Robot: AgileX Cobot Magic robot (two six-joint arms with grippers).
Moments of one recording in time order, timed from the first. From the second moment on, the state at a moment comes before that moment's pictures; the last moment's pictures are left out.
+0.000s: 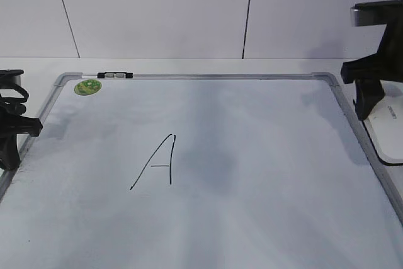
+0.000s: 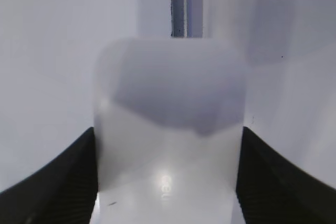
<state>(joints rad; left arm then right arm) -0.06 1.89 -1.13 -0.06 0.85 -0.06 0.19 1.69 -1.39 -0.15 1.24 0.24</state>
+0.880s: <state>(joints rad) -0.06 1.89 -1.13 -0.06 0.85 -0.06 0.11 1.93 -1.51 -0.02 1.22 0.15</state>
